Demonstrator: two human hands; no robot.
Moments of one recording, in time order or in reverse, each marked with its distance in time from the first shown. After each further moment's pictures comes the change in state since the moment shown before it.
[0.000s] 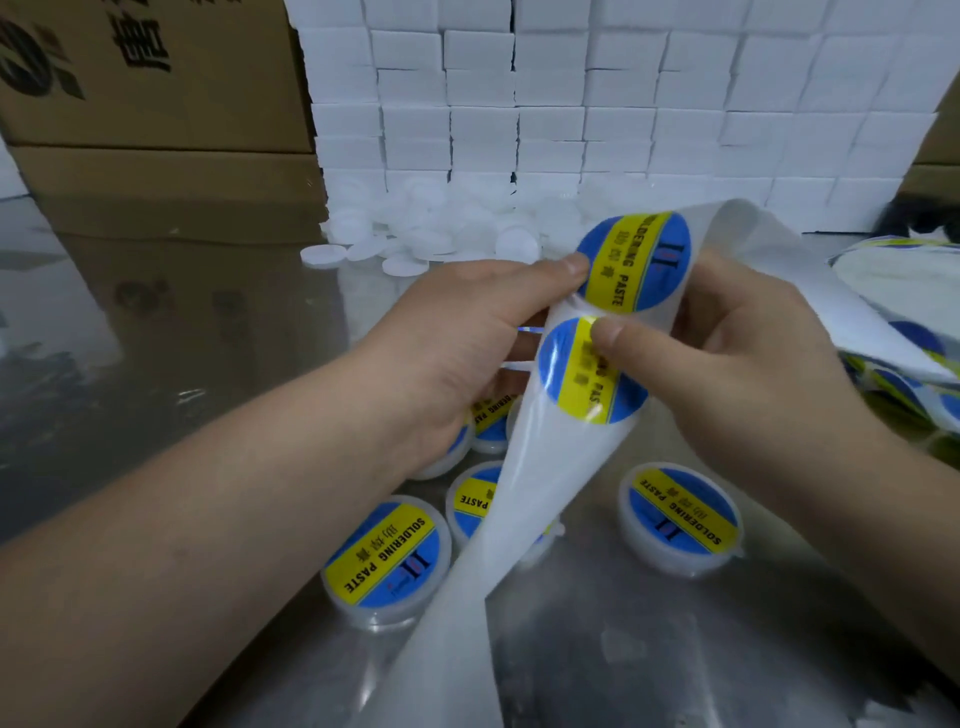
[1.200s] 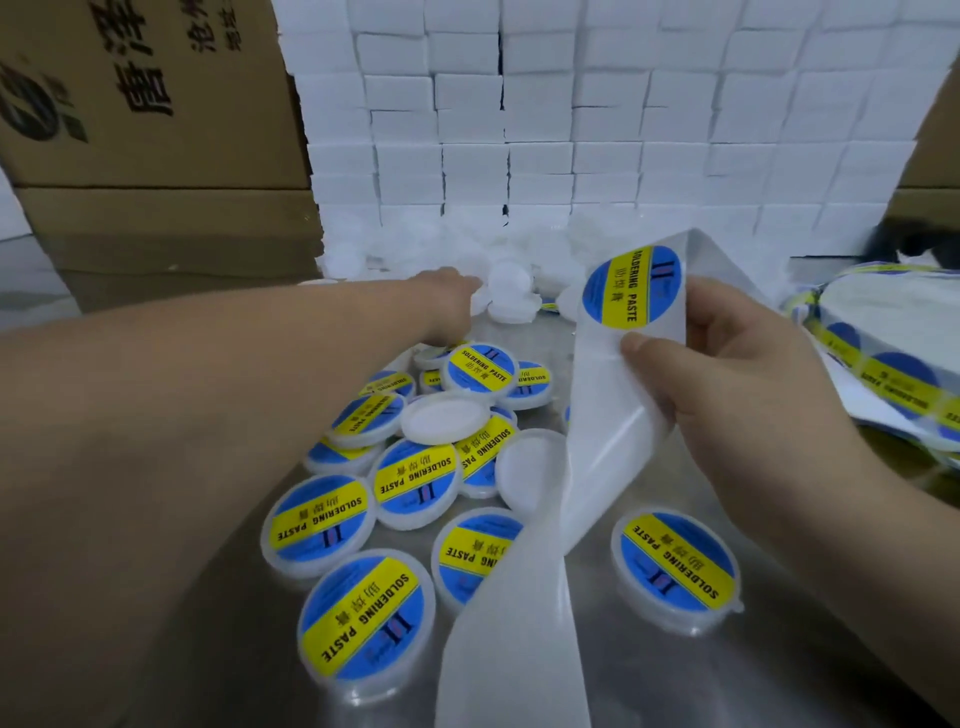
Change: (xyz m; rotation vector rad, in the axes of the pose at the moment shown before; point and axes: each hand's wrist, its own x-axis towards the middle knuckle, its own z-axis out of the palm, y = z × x) left_hand 0.178 -0.031 -0.066 1.688 -0.019 -0.052; right_hand 0.011 0.021 -0.008 -0.016 0.206 0.161
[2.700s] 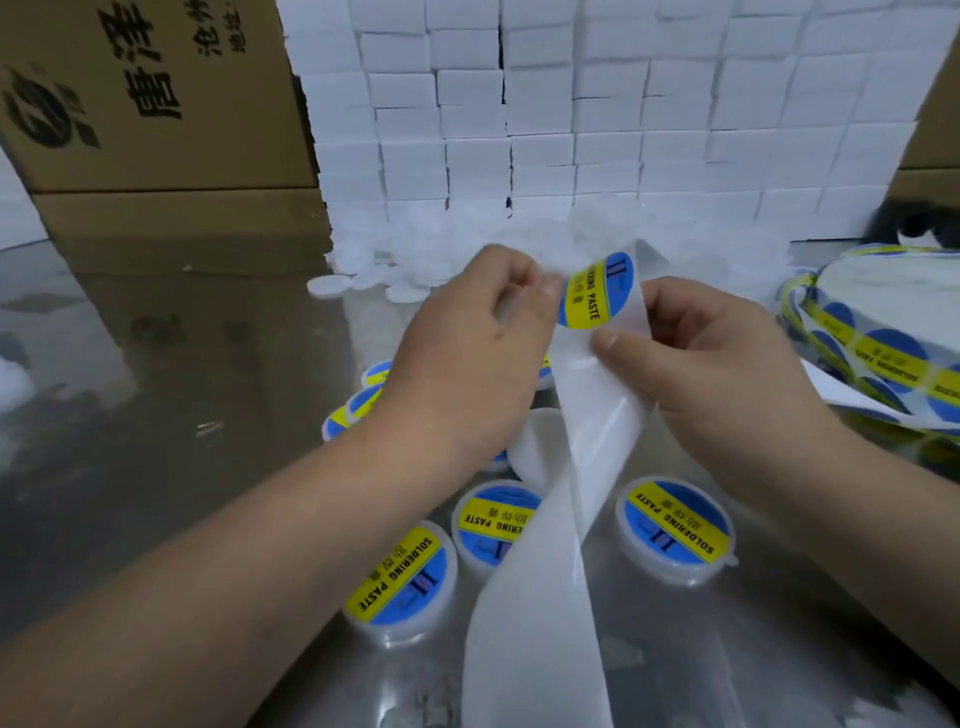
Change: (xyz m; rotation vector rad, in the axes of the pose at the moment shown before) left_hand -0.181 0.063 -0.028 -1.104 0.547 0.158; right_hand -0.006 -0.008 0.004 0.018 -0.094 -0.017
